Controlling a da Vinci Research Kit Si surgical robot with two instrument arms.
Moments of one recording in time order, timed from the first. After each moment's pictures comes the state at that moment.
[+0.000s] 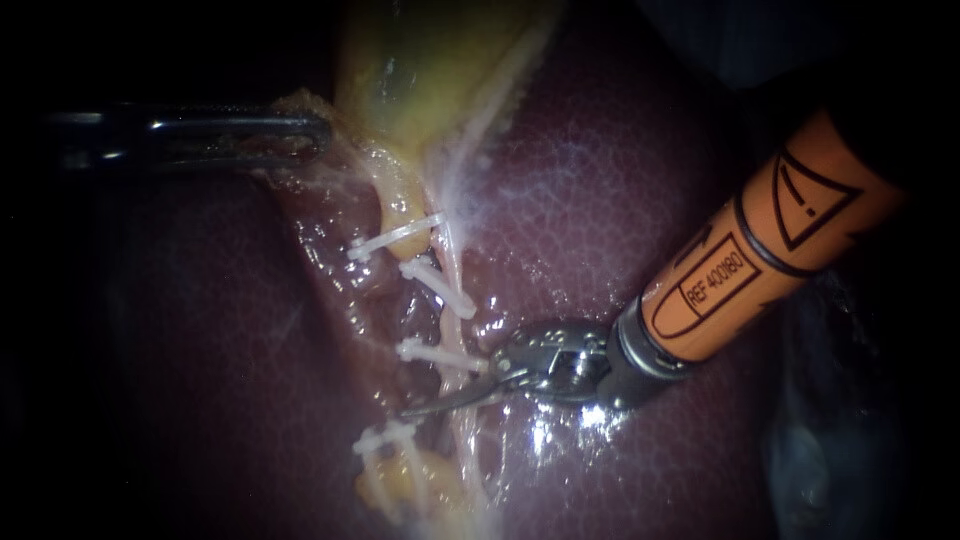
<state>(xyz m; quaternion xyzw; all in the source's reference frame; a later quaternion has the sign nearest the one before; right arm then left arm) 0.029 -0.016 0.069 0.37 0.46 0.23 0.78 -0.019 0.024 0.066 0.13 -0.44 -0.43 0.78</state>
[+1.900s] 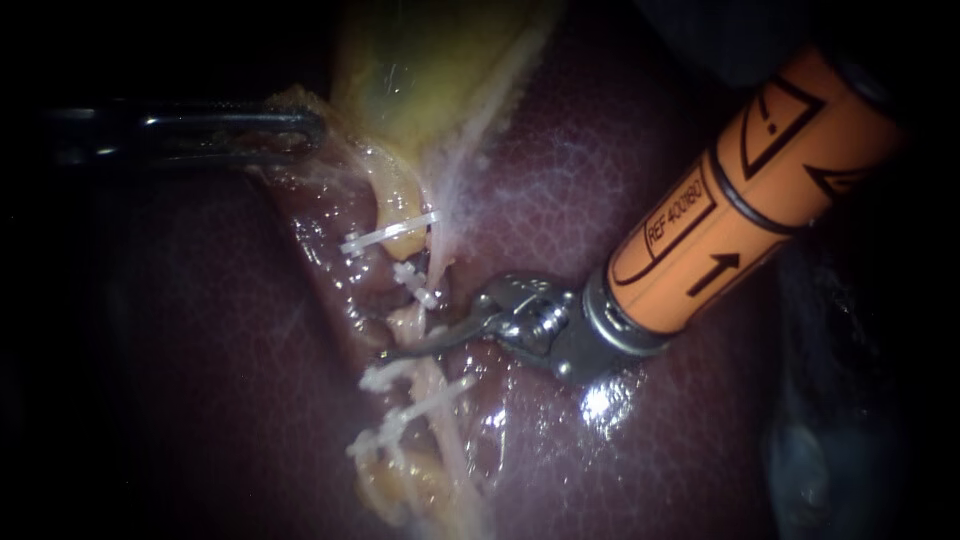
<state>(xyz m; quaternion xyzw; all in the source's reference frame) 0.030 -0.011 0.066 0.57 0.53 0.27 0.56 -0.018 0.024 0.066 0.14 -0.44 -0.42 0.78</state>
